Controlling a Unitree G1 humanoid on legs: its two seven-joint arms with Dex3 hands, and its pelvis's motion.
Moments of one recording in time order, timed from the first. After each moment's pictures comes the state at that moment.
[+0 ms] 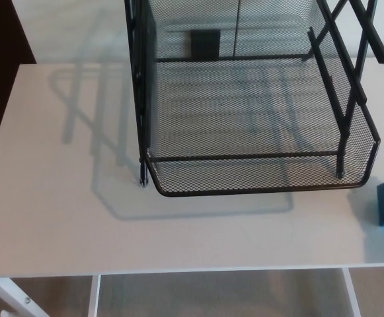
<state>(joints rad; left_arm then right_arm) 0.25 0.57 0.24 1.06 -0.10 -0.02 -0.31 -0.18 -0.83 0.22 0.28 -0.52 0.06 0.09</state>
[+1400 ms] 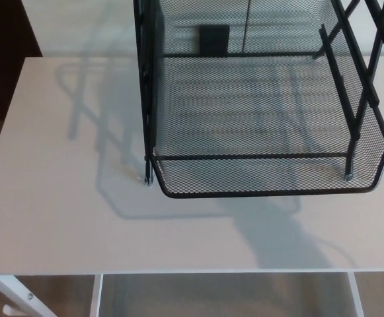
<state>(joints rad) 0.25 0.57 0.22 1.09 -0.08 -0.08 -0.29 -0.90 -0.63 0.27 0.21 -0.58 -0.15 -0.02</state>
